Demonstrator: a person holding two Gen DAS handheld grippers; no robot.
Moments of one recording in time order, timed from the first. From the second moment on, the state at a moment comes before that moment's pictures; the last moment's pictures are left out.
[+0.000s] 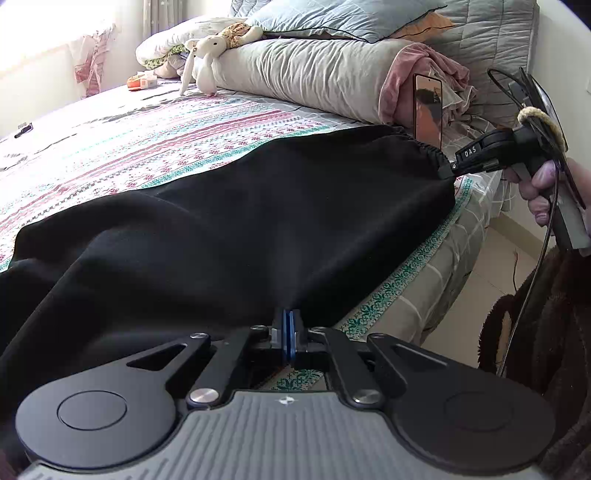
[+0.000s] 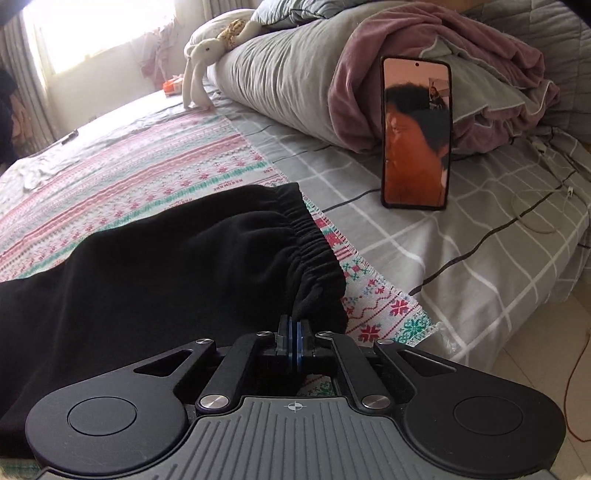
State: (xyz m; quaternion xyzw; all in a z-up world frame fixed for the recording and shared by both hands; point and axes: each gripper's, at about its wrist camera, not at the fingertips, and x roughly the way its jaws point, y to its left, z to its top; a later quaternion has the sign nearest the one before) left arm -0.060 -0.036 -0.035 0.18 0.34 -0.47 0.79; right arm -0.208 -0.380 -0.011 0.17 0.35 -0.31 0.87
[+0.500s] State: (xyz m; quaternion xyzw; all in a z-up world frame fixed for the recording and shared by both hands) left arm -0.055 -0.020 -0.027 0.11 0.33 -0.48 0.80; right arm -0.215 -0.377 0.015 0.13 0.31 -0.37 0.87
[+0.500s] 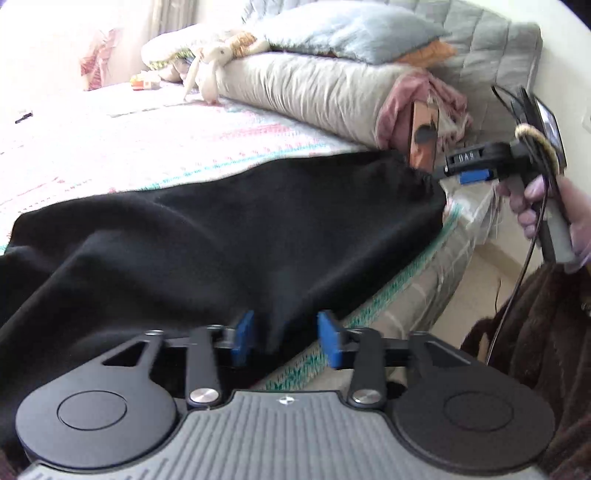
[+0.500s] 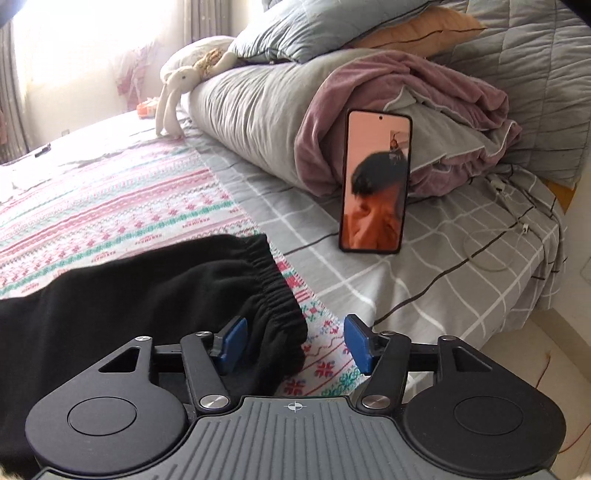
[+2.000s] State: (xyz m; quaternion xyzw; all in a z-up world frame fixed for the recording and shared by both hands) left arm 0.059 0.097 0.024 -0.01 0.37 -0.26 0.90; right arm -0.016 -0.219 0.010 0.09 0.40 -0.04 0.91
